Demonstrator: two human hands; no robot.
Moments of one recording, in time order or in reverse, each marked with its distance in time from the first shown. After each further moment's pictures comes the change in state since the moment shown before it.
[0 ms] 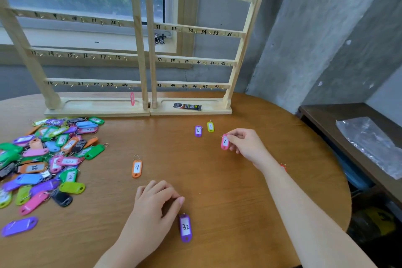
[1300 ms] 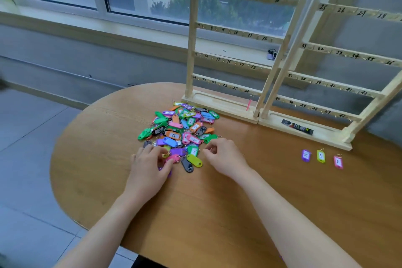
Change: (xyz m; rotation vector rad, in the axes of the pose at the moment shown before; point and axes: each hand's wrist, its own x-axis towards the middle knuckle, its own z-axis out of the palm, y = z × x) left_hand -0.074 -0.135 -0.151 0.360 0.477 -0.573; right_hand -0.068 -0.131 0.272 -0.501 -0.436 -0.528
